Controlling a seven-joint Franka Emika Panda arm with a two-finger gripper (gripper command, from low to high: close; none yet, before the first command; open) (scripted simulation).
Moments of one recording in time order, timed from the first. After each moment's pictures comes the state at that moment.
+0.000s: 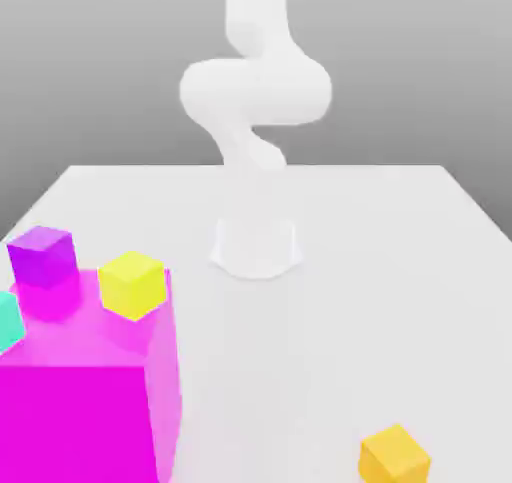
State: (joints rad) arm 0.01 -0.71 0.01 -2.30 -0.01 2.33 0.79
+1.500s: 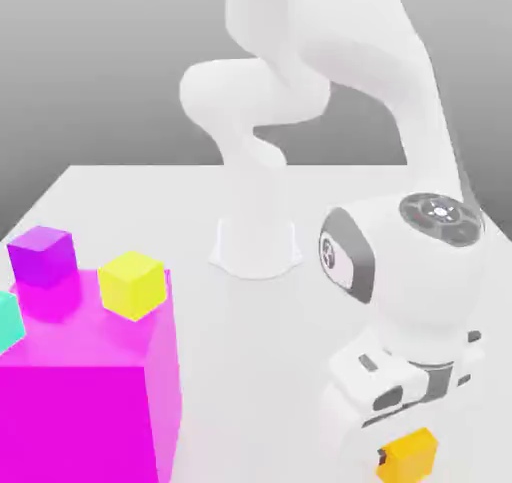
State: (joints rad) arm 0.15 0.32 0.13 -2.34 -0.09 2.65 0.71
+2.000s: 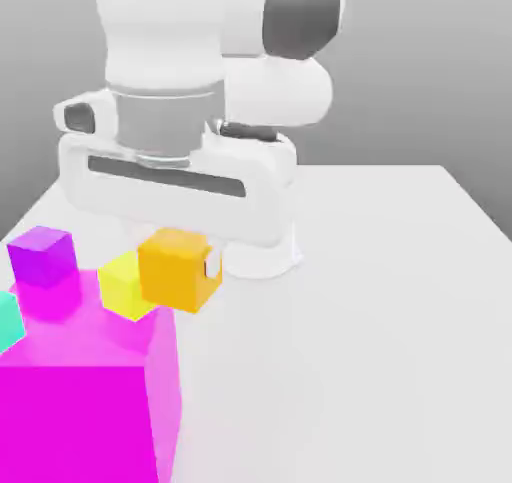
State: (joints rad) arm -0.16 -0.23 -0.07 -2.27 -0.02 2.04 1.13
